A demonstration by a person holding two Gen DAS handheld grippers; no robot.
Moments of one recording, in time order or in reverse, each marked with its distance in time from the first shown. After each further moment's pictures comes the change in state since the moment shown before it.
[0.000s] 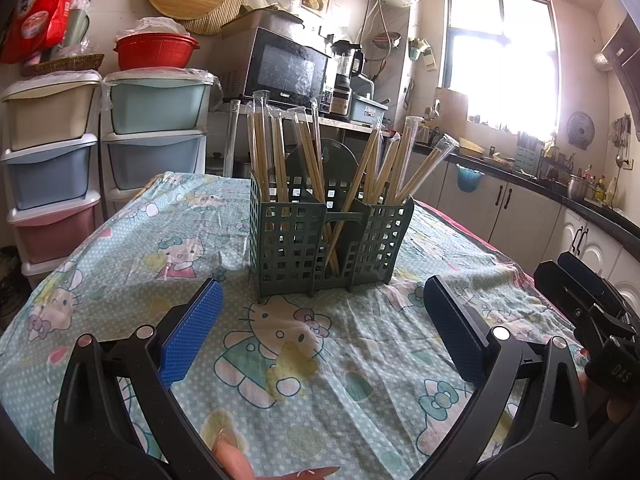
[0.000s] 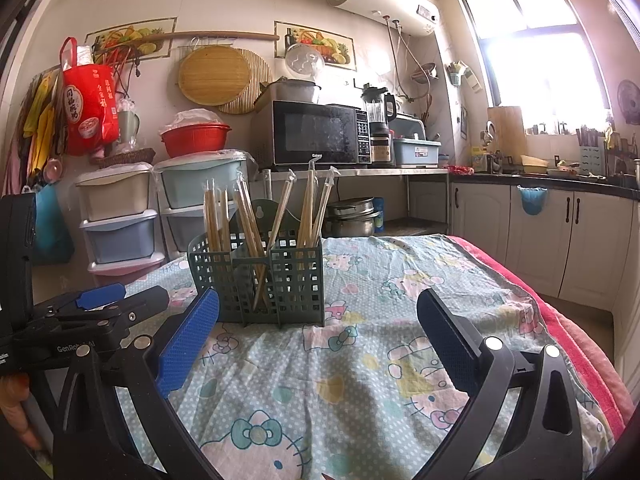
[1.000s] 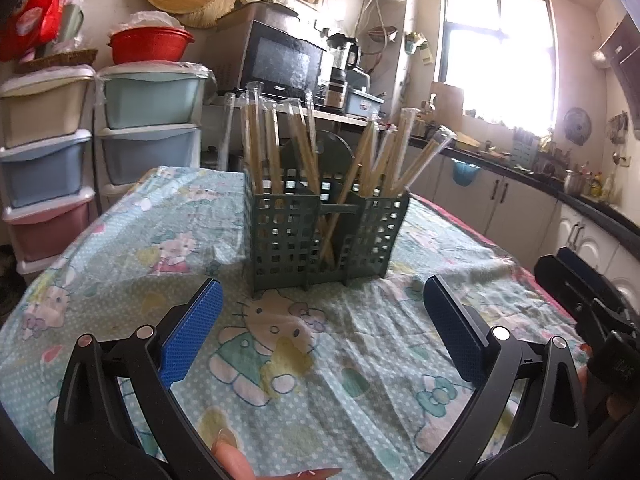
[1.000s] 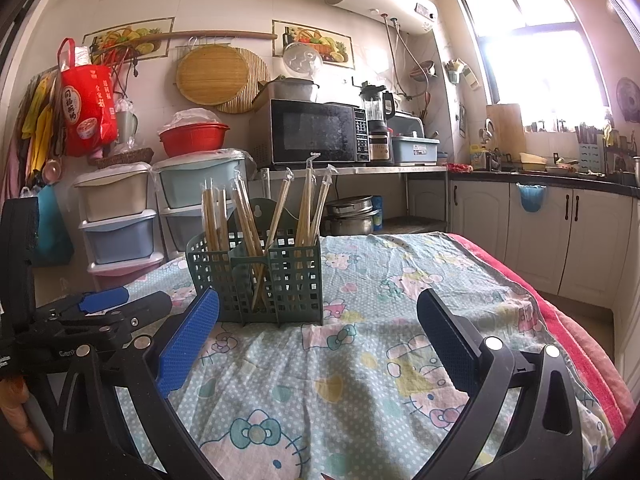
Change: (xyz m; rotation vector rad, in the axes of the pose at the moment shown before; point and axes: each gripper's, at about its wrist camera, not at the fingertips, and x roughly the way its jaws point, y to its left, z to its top) left arm 0.006 0.000 -0.004 -0.003 0.023 -0.035; right arm -0.001 -0.001 0.000 0.002 0.001 -0.002
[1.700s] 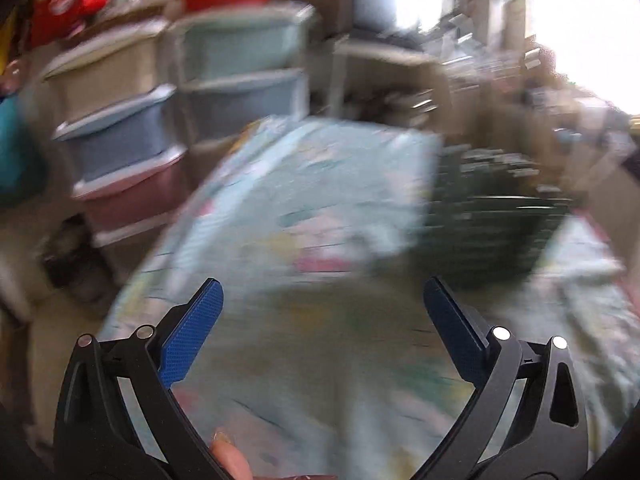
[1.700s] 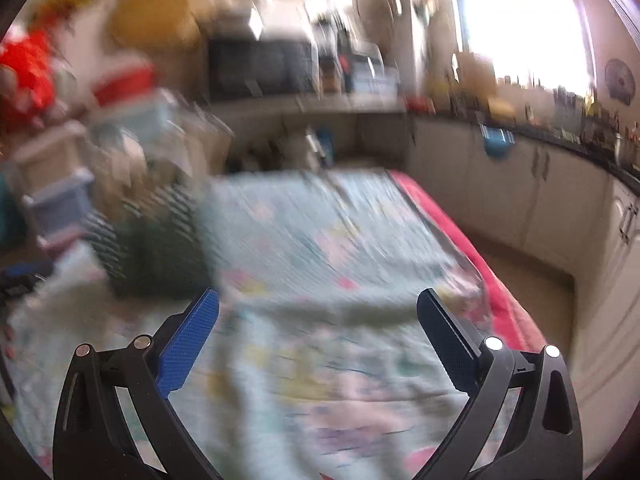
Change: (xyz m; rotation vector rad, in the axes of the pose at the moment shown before) left arm 0.056 0.119 0.040 -0.060 0.278 0.403; right arm 0.078 -0.092 0.030 0.032 0.365 -0.197
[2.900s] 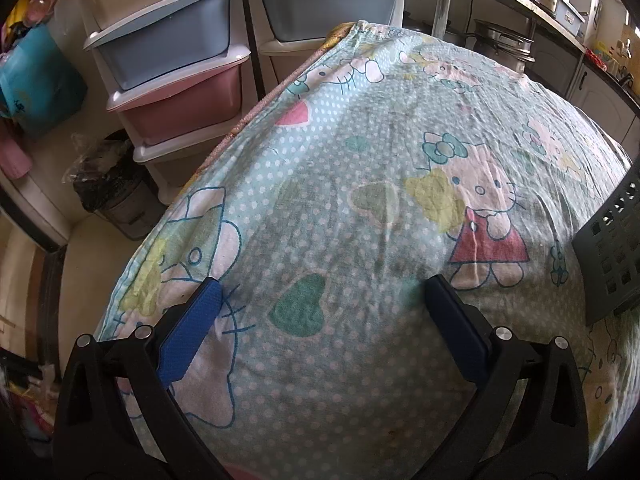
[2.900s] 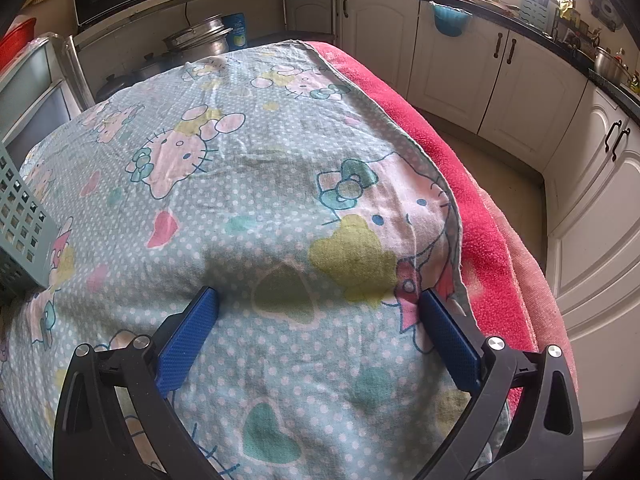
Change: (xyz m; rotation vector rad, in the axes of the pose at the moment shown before) left arm 0.089 0.056 -0.008 -0.135 0.272 0.168; right arm 0.133 -0.071 -0.015 0.148 0.372 -0.160
